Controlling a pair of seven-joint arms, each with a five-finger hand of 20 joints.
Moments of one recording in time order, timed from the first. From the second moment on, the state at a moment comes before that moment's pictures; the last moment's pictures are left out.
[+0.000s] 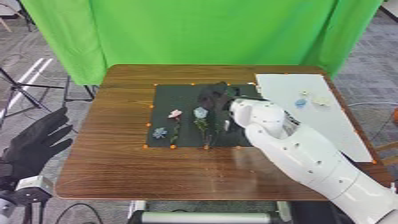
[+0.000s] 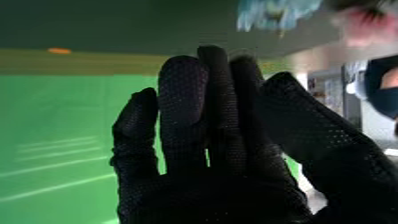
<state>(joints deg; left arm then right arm) 142.0 -61.1 -123.9 -126.2 43.3 -6.9 -1.5 -56.4 -60.8 40.3 -88.3 -128.6 -14.1 9.8</state>
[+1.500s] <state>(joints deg) 142.7 -62.5 -124.0 -126.5 43.3 -6.8 -0.9 -70.6 -40.9 54.7 -87.6 -133.3 -3.1 35.3</state>
